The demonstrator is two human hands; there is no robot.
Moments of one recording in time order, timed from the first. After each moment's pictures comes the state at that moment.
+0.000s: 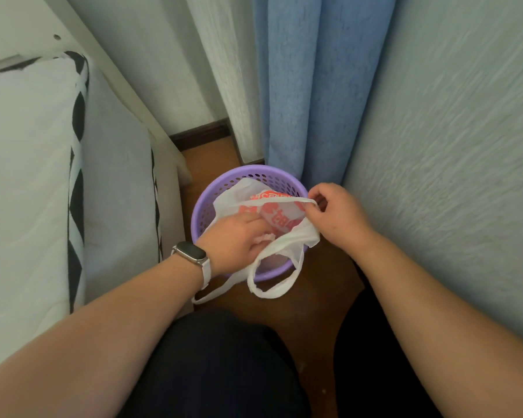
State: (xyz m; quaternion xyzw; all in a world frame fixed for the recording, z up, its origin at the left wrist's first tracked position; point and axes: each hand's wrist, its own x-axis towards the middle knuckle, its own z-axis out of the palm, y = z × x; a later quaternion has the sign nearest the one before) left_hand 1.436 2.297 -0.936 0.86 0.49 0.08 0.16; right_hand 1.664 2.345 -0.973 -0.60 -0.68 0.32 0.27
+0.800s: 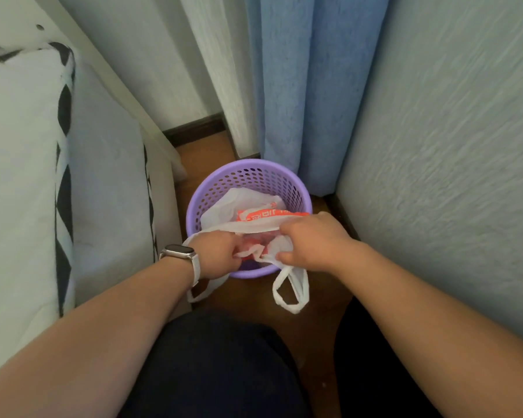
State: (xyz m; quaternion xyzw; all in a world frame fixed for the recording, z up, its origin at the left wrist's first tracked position) left_hand 1.404 2.294 -0.976 0.77 0.58 -0.12 0.23; right_hand 1.640 2.316 -0.983 -0.43 -0.89 0.16 0.02
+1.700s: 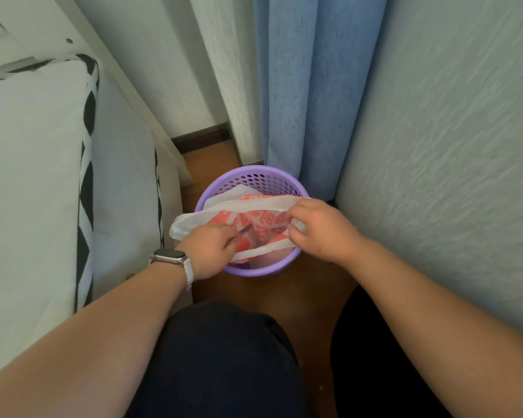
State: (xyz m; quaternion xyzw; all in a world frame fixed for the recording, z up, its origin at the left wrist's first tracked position) left_hand 1.405 2.271 -0.937 0.74 0.63 -0.01 0.22; right_hand 1.656 2.315 -0.962 -0.45 -0.85 0.21 0.20
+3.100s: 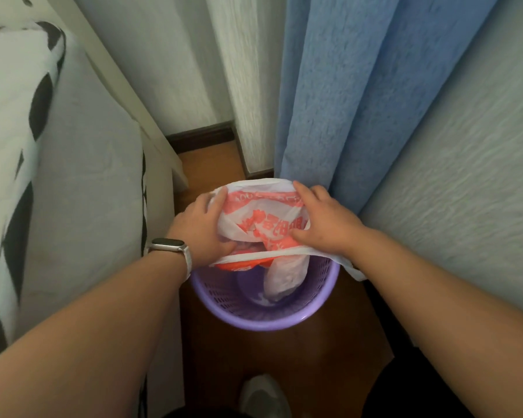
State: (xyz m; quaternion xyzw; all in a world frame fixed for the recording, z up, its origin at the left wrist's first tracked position) left_hand 1.353 2.373 -1.012 0.70 0.71 -0.02 0.12; right_hand 1.622 2.422 -1.021 -0.54 -0.80 0.26 0.06
